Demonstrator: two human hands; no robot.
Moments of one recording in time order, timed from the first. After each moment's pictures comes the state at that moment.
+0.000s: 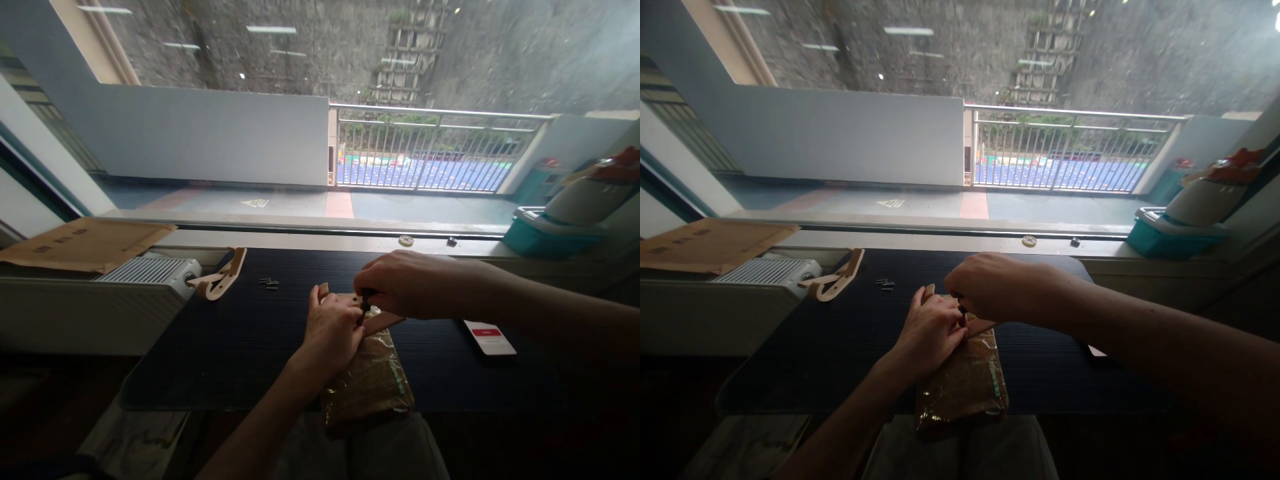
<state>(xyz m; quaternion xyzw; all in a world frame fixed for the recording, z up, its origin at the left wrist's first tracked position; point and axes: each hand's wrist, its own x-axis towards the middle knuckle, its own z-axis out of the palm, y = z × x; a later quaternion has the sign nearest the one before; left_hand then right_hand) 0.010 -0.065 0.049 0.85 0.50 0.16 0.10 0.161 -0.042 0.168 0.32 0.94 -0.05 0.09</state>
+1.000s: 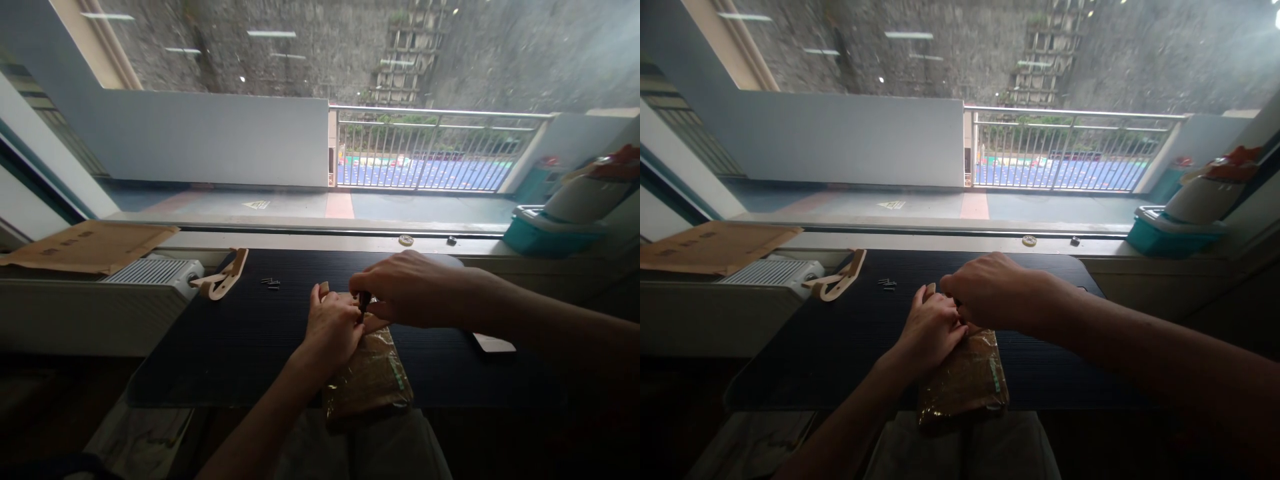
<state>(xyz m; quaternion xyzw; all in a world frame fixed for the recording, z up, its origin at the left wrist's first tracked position) 0.011 -0.066 0.049 0.85 0.50 0.17 0.08 0.149 -0.059 0.172 0.36 0.92 0.00 0.12</state>
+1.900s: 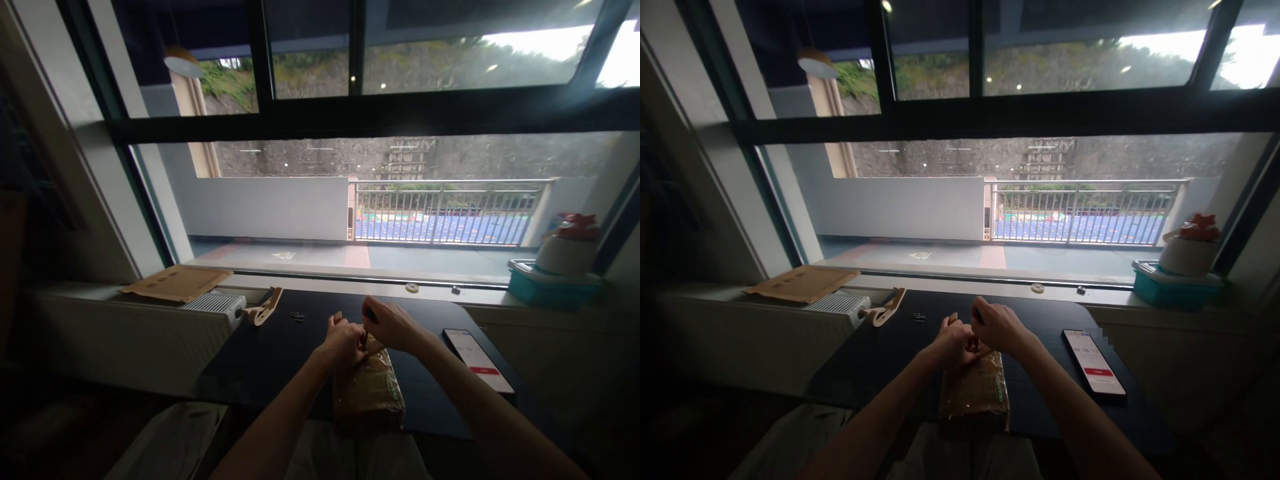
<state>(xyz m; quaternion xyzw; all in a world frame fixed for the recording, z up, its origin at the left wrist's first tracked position) 0.009 -0.060 0.044 0.85 0.51 0.12 0.05 0.159 -0.063 0.095 0.47 0.86 -0.01 -0.17</state>
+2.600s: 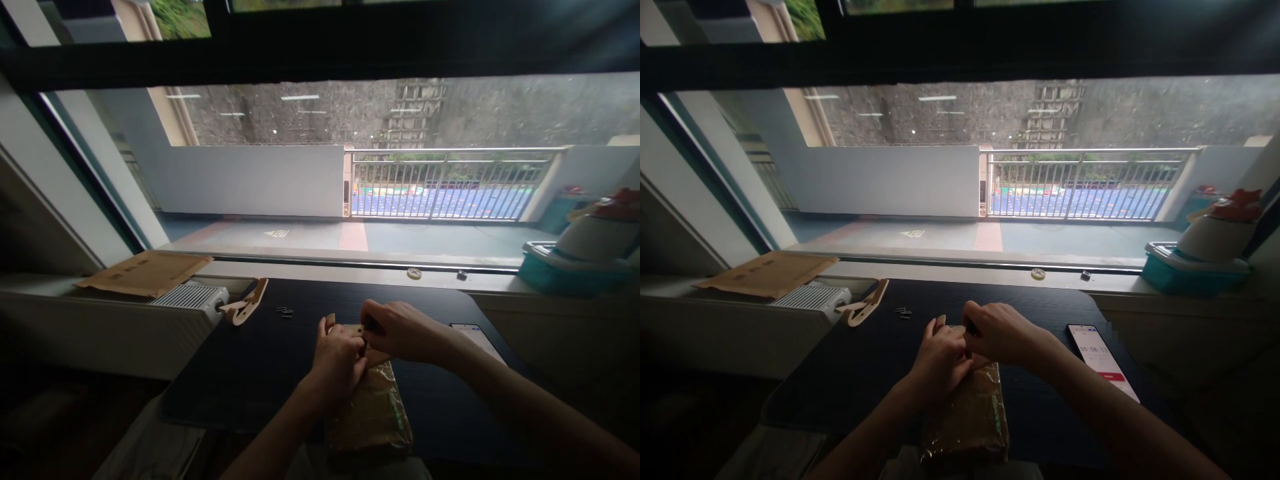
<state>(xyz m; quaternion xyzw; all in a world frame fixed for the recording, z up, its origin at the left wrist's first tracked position) 0.011 -0.069 0.047 0.84 0.52 0.16 0.09 0.174 -0.047 0.117 0.41 0.90 -0.09 -0.10</state>
